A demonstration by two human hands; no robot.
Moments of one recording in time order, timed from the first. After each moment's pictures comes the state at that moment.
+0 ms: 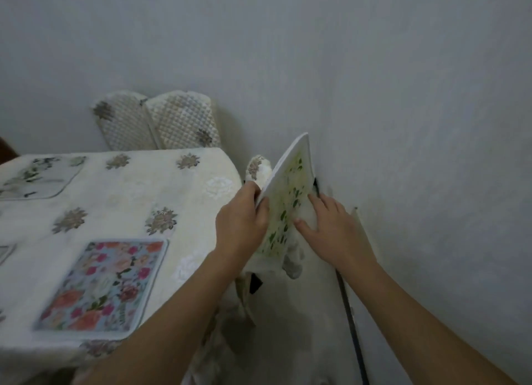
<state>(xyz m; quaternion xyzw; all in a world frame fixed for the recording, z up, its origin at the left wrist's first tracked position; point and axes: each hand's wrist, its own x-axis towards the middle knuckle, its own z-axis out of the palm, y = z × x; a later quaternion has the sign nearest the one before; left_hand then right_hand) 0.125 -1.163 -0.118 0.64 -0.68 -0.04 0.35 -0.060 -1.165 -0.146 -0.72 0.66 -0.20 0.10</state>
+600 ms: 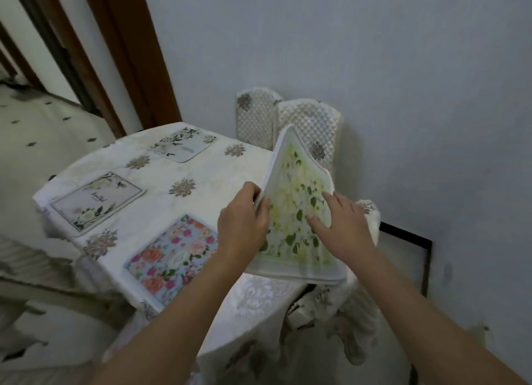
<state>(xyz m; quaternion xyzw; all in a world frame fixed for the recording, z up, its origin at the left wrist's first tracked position) 0.247 -1.230 -0.107 0.77 -0.48 0.04 0.43 0.085 -1.354 -0.133 -0.86 0.45 -0.18 0.16</state>
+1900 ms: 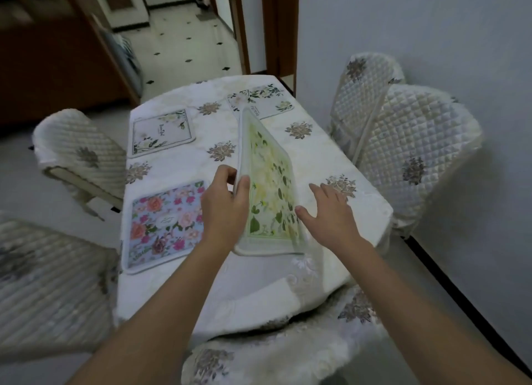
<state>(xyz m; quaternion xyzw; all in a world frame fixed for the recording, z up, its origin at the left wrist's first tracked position) 0.257 -1.454 -0.136 0.87 -0.10 0.12 0.47 0.205 -1.648 -0.193 -0.96 0.15 -0.04 0.24</state>
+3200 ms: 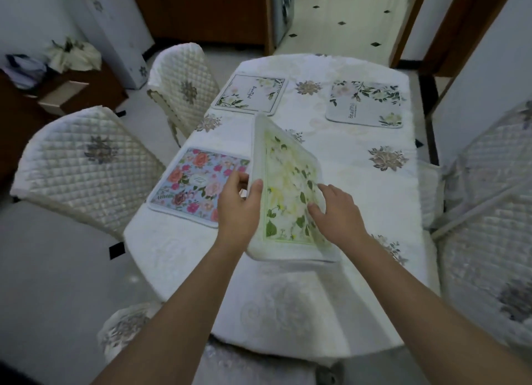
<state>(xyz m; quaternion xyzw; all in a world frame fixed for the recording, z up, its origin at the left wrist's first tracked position) 0.319 -1.552 -0.177 0.79 0.21 0.21 0.54 0.394 -1.735 -0.221 -0.96 -0.14 0.08 0.24</state>
